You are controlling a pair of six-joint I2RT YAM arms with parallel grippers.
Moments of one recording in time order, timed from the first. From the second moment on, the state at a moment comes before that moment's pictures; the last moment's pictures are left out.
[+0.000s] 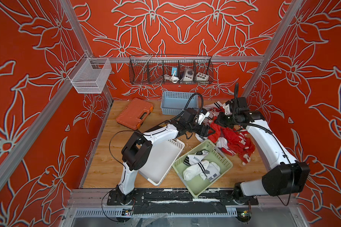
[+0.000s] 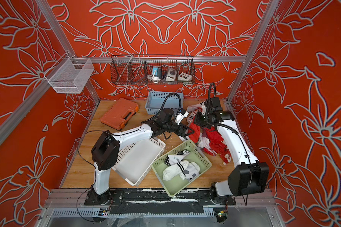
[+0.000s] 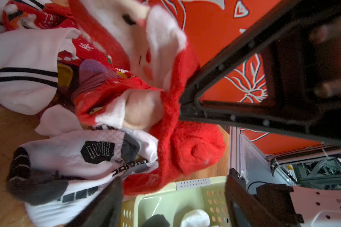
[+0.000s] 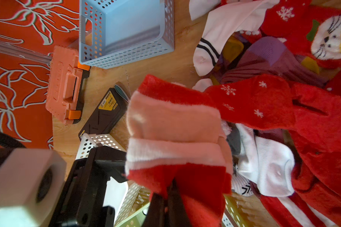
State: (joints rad) left arm -0.74 2.01 1.57 -0.03 0.59 -0.36; right arm 0.16 1.41 1.38 -0.90 -0.33 0.45
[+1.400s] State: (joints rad) left arm -0.46 1.45 1.33 -0.59 0.53 -0.35; right arm 0.16 1.51 1.42 -0.92 -0.26 0.35
